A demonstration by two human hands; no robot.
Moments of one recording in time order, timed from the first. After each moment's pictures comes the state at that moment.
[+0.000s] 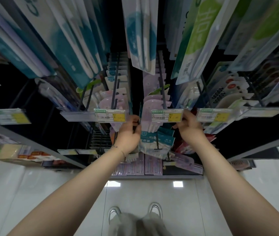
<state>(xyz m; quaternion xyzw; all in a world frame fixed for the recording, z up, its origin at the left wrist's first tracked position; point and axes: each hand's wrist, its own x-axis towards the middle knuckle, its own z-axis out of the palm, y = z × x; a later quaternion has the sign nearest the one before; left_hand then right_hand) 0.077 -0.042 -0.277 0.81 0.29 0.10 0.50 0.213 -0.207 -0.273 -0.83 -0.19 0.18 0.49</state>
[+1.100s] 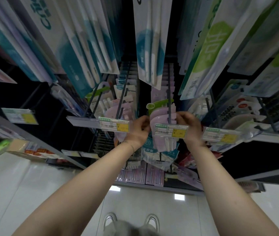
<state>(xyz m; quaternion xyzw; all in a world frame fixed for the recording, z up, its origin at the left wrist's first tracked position) 0.125 -0.035 -0.274 0.80 0.27 0.14 0.51 0.234 -0.165 -0.254 -0.75 -0.14 0.17 0.62</state>
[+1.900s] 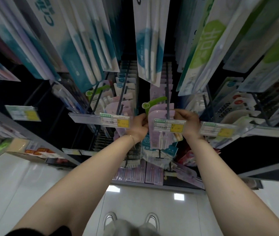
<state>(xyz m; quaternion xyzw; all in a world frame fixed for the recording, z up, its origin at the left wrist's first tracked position) 0.132 -0.023 -0.285 0.81 0.29 0.08 0.50 0.229 -0.164 -0.241 -0.74 -0.14 0.19 0.63</state>
